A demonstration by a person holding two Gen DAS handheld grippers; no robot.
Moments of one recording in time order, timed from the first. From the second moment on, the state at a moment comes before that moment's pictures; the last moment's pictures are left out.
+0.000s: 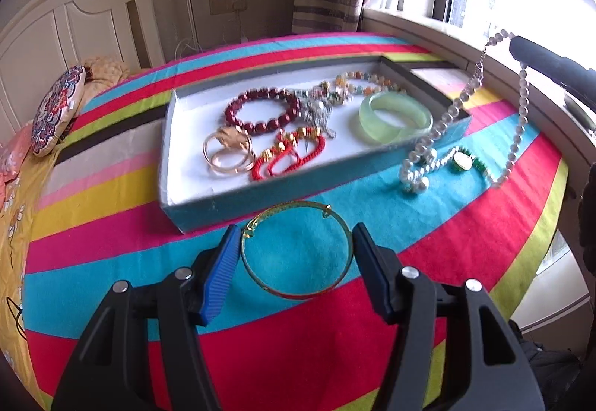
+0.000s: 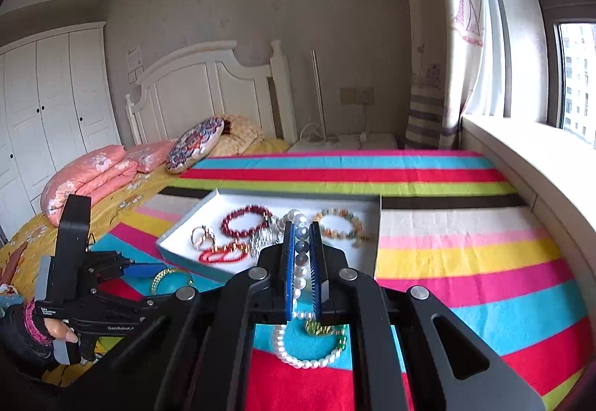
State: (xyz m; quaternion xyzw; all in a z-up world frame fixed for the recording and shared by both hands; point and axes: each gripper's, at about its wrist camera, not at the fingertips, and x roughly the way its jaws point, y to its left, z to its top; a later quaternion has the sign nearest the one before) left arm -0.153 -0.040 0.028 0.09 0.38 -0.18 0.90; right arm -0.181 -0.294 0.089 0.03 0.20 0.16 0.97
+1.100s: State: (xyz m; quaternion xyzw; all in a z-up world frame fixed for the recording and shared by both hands) left arm -0.109 -0.051 0.103 0.11 0.33 -0.20 0.92; right arm -0.127 -0.261 0.226 -0.07 0.10 0.16 0.98
